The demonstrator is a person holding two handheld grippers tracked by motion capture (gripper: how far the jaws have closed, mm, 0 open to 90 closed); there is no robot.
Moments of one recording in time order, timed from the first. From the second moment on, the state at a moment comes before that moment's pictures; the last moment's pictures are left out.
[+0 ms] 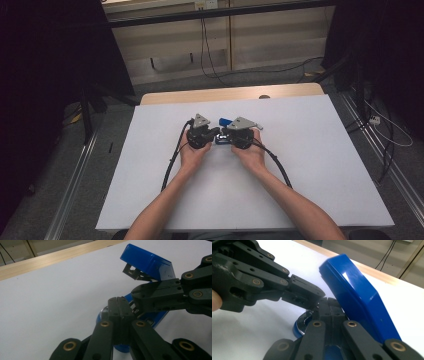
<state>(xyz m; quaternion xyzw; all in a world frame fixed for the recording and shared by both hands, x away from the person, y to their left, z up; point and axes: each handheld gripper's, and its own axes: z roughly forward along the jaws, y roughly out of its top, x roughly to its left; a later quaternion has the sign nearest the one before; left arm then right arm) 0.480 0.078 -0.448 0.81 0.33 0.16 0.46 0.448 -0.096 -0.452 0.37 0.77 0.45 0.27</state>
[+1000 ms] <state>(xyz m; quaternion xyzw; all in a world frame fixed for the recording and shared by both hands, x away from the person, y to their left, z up) 0.481 0.078 -0.447 0.81 0.33 0.16 0.46 0.449 -0.103 -0.437 0.39 0.74 0.46 0.29</state>
